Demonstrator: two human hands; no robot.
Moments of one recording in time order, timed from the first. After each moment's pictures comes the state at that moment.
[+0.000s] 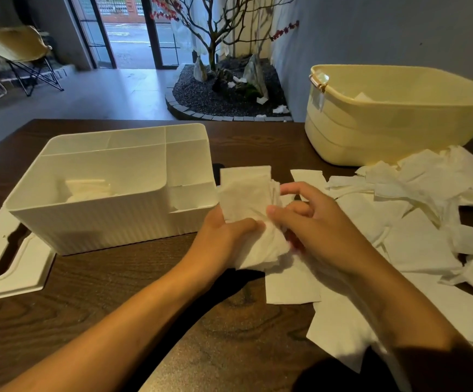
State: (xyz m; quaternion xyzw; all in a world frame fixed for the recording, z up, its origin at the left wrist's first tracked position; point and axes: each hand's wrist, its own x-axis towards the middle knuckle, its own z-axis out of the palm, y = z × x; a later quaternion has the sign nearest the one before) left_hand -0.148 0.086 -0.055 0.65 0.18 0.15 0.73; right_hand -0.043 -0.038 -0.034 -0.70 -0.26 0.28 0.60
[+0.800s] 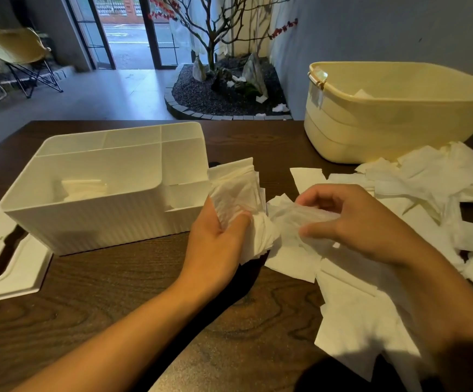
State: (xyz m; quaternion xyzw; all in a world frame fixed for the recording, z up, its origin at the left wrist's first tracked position) left_hand -0.149 0.080 -0.069 0.70 0.22 0.30 0.61; right_hand -0.009 -0.067 -0.019 -0.80 -0.40 0.19 0.41
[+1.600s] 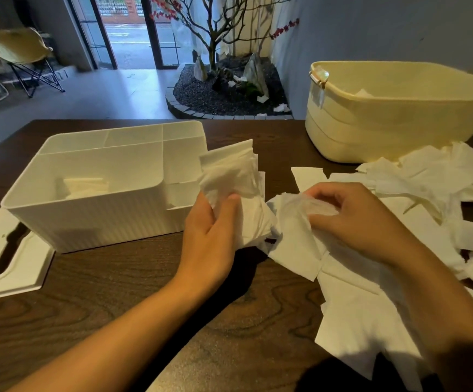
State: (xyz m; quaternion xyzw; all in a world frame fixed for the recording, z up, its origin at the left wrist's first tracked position) left_hand -0.146 0.084 -0.066 0.66 0.21 0.35 0.63; right_hand -0.009 -0.065 -0.023 -0.84 -0.39 0.11 0.36
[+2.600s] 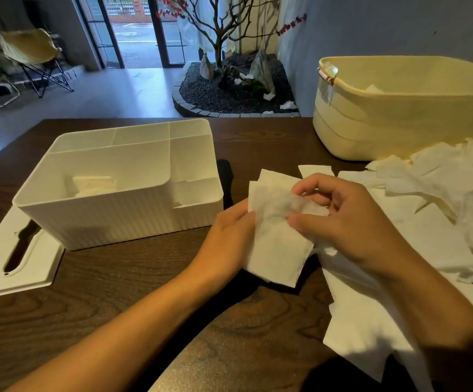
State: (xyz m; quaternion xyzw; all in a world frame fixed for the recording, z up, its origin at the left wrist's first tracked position) left_hand -0.152 0.078 -0.051 0.68 0.16 0.14 0.70; right_hand -0.041 -0.054 -0.020 -0.71 -0.36 0.20 0.58
